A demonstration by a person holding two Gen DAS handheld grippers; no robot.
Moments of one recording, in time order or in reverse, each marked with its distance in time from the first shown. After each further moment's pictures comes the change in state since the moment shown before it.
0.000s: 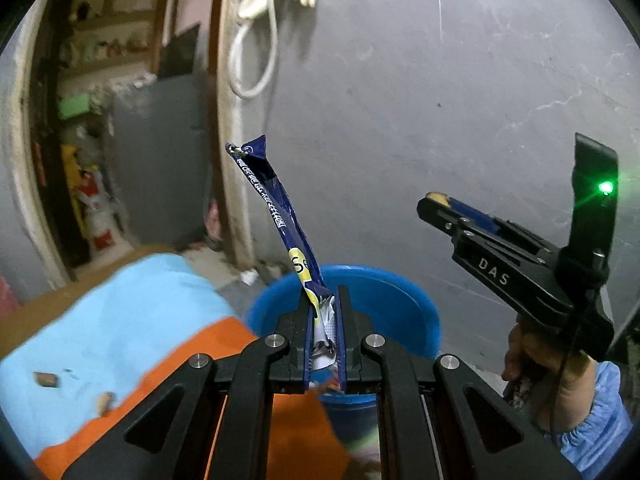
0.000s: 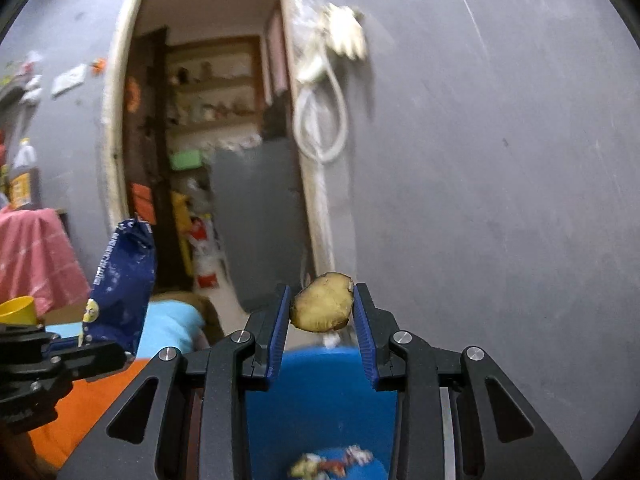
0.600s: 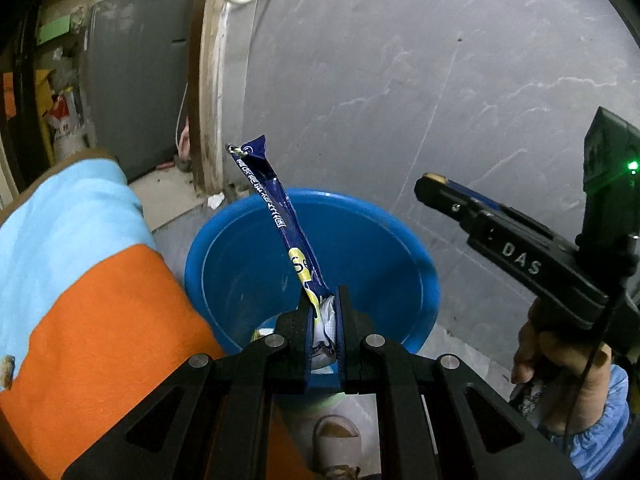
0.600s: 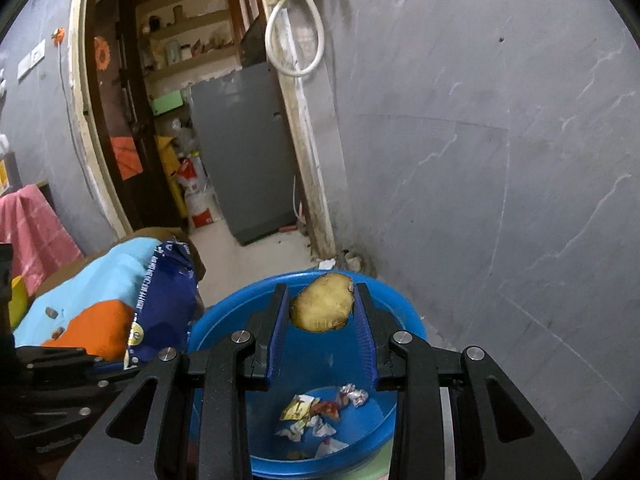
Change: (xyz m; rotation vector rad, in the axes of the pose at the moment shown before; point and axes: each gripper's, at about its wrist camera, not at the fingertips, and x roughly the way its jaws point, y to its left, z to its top) left arm 0.087 0.005 -0.021 -0.120 0.254 -0.085; right arm 0.036 -0.032 -0.031 0.055 0.272 0.014
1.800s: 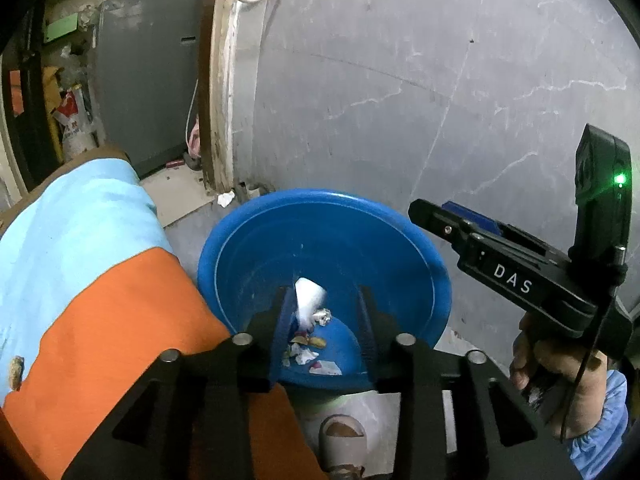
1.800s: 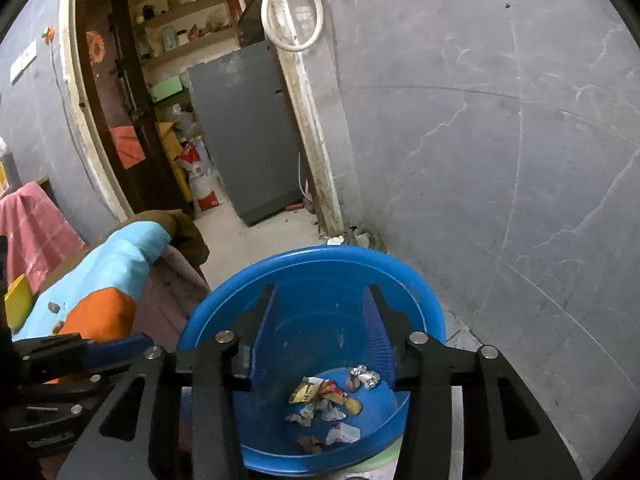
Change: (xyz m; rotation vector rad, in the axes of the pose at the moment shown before) left arm -0.007 0.003 -0.005 -0.014 -0.013 0.038; right arm 0.023 -0.004 0.003 0.029 0.081 0.029
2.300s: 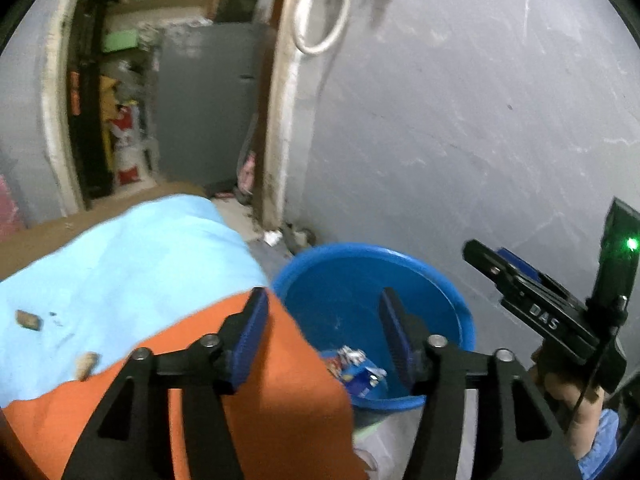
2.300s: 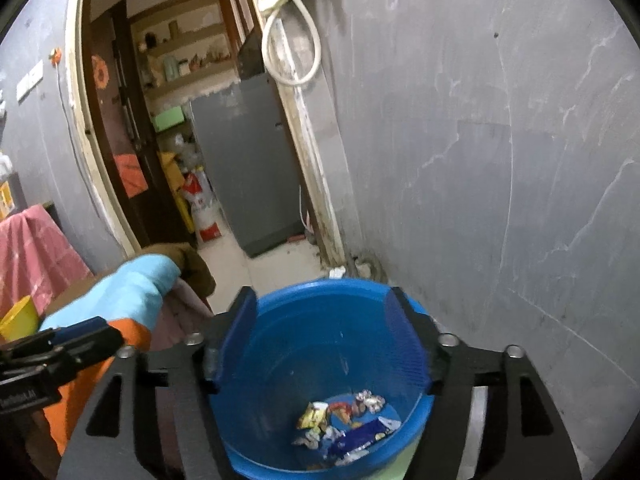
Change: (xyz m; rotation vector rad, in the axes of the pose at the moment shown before) left arm -0.063 0.025 0.005 -0.107 -0.190 0.159; right arm -0.020 0.004 0.003 0.022 -0.135 0.007
